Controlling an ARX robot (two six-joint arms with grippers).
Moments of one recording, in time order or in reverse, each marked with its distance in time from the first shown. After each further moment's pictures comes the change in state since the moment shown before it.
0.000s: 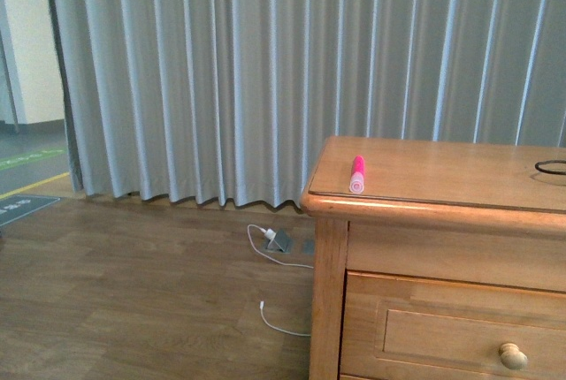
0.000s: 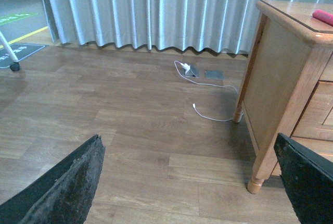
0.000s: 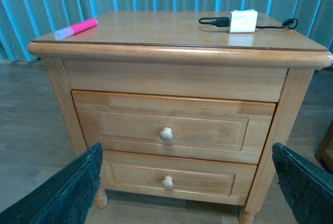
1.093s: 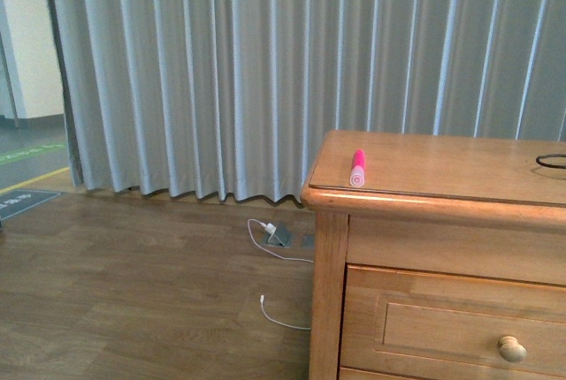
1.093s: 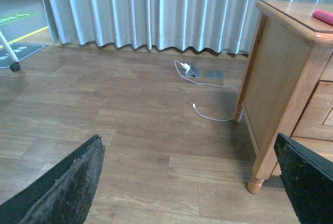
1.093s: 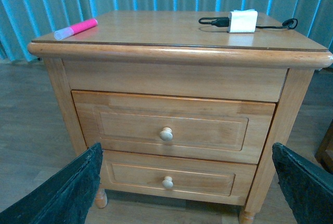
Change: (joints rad) left arm 0.000 0.000 0.000 0.000 0.000 0.000; right arm 0.000 0.000 0.000 0.000 0.000 0.000
